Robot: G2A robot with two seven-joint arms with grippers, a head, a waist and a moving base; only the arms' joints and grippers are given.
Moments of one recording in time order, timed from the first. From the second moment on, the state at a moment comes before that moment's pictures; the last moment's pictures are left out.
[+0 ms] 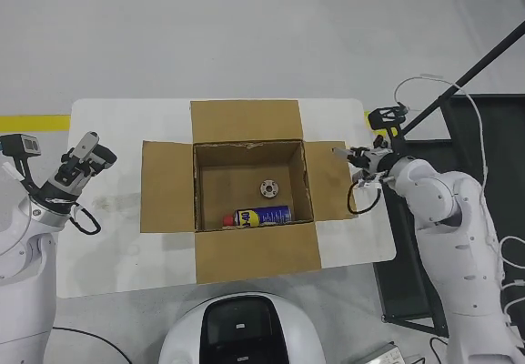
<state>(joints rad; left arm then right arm) 1.34 -1.15 -1.71 -1.62 -0.24 -0.38 -0.74 -1.30 -1.11 1.58 -1.88 -0.87 -0.08 0.92</state>
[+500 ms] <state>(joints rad) 1.34 -1.15 -1.71 -1.62 -0.24 -0.38 -0.74 -1.30 -1.12 1.46 -1.97 -0.87 -0.04 0.93</state>
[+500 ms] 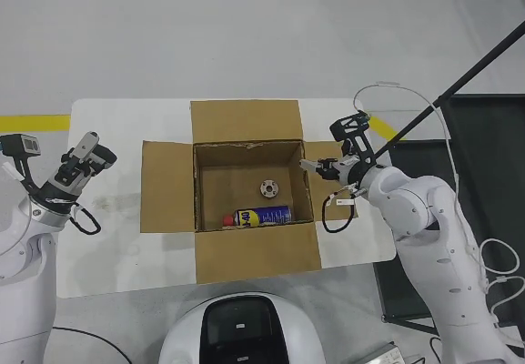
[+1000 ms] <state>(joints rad) 1.34 -1.15 -1.71 -1.62 -0.24 -0.38 -0.74 -1.21 -1.13 1.33 -1.95 -0.88 -0.03 0.99</state>
